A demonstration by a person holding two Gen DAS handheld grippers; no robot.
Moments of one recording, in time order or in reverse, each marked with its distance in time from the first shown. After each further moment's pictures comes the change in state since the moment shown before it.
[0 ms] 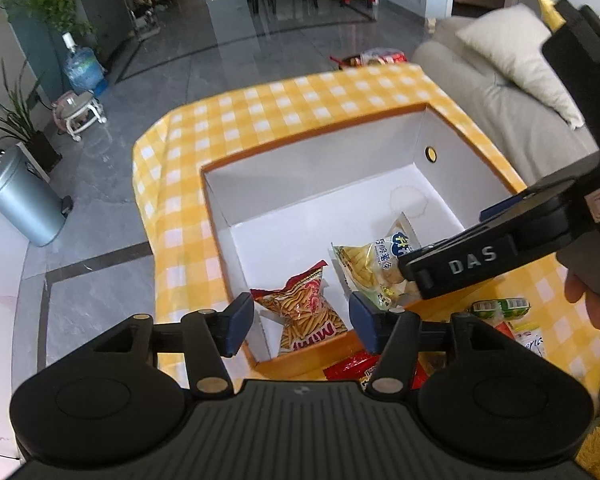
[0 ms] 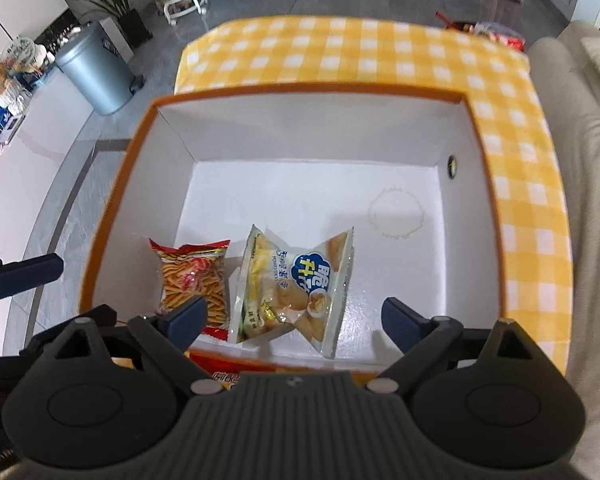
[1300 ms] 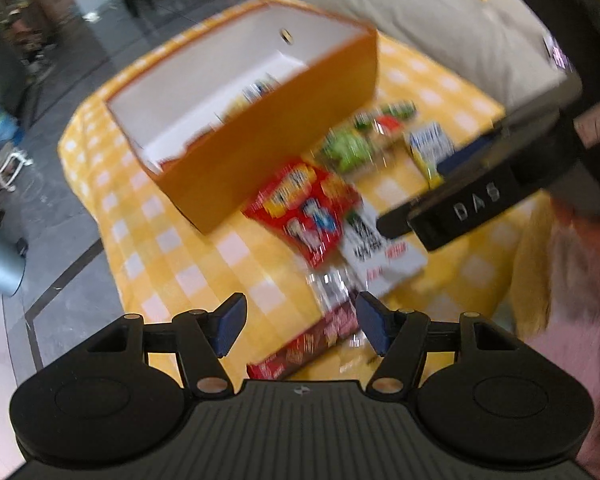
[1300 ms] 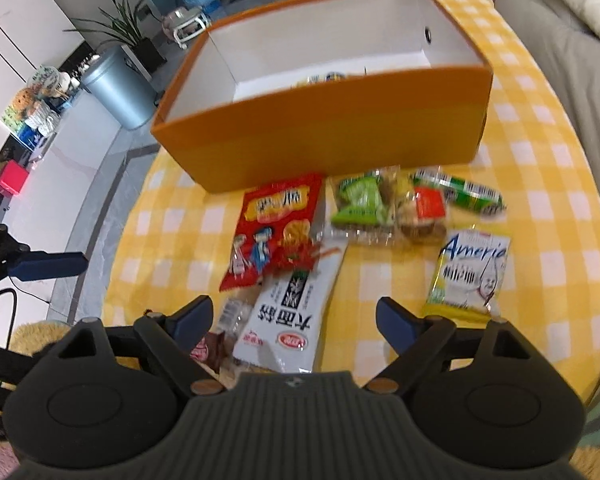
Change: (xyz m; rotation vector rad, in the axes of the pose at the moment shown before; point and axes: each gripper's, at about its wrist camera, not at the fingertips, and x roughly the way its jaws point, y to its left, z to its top) left arm -0.034 -0.035 -0.144 0.397 0.111 -0.155; right arm -0.024 0.022 -0.195 0.121 -0.043 0.093
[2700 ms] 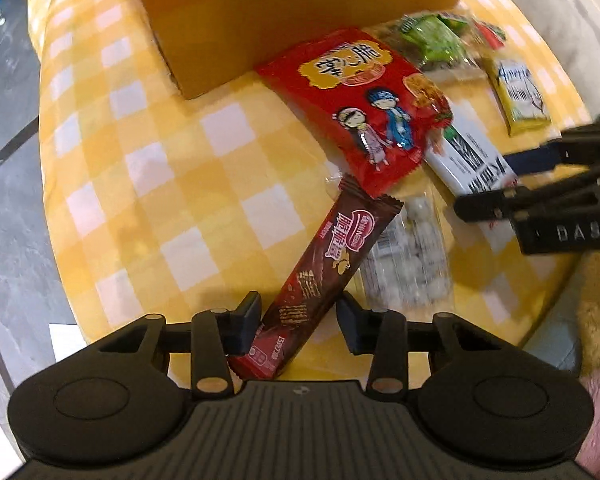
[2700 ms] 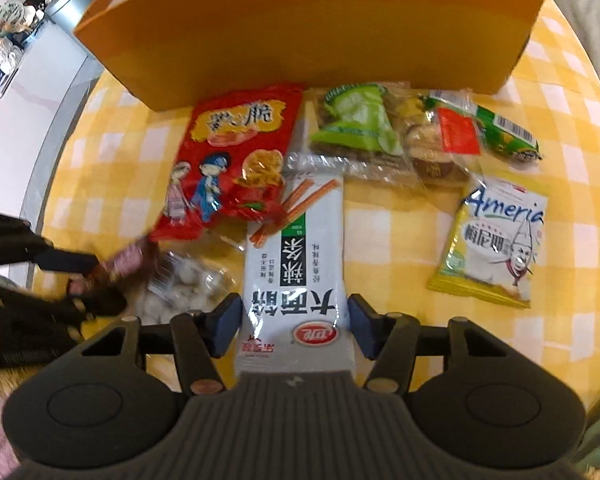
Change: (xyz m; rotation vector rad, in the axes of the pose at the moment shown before) left arm 0.106 0.064 -0.031 -0.256 0.292 -0.162; right arm 0.080 -0.008 0.001 -0.036 0.205 -0.076
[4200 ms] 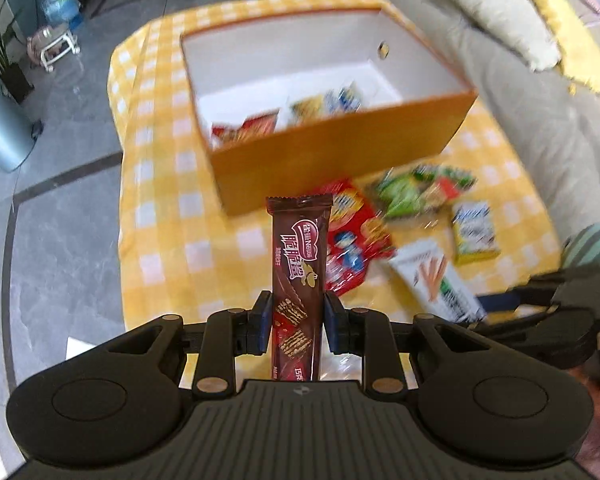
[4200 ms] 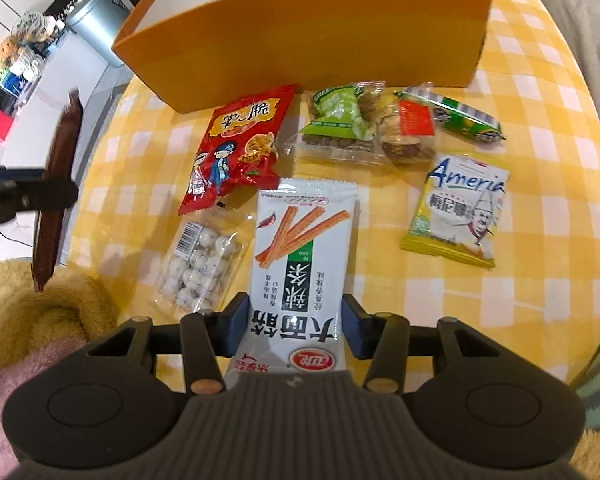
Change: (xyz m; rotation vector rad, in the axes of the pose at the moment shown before) left arm -0.127 -0.053 0.012 -0.176 -0.298 0.082; right arm -0.053 -0.019 -0.029 0.020 -0.038 0.076
